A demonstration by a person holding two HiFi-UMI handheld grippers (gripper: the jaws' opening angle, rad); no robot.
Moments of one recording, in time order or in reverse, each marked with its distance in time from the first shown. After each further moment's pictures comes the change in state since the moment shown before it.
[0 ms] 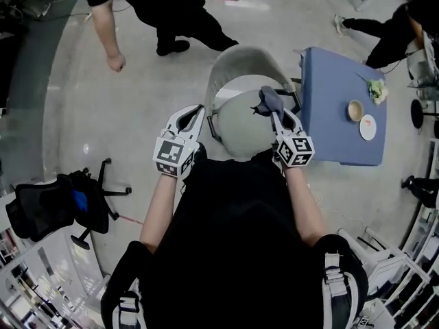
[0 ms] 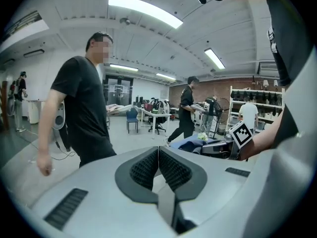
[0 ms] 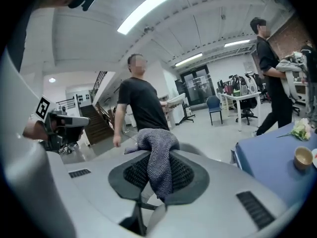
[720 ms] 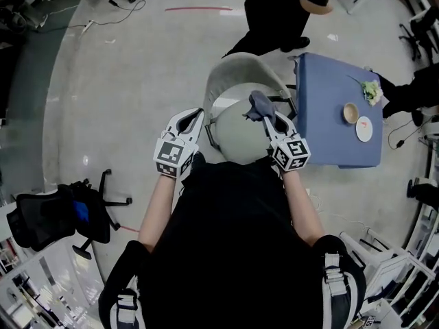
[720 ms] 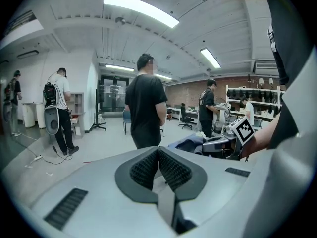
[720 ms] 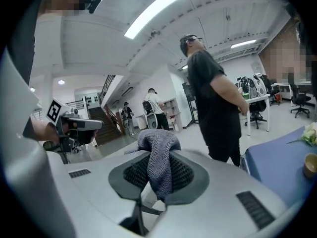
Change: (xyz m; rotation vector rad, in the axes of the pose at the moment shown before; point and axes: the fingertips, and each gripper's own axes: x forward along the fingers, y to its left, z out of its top) left arm 0.022 0.000 0.007 0.033 0.006 -0.038; right arm 0.005 0.016 0.017 -0.031 -0.032 0.087
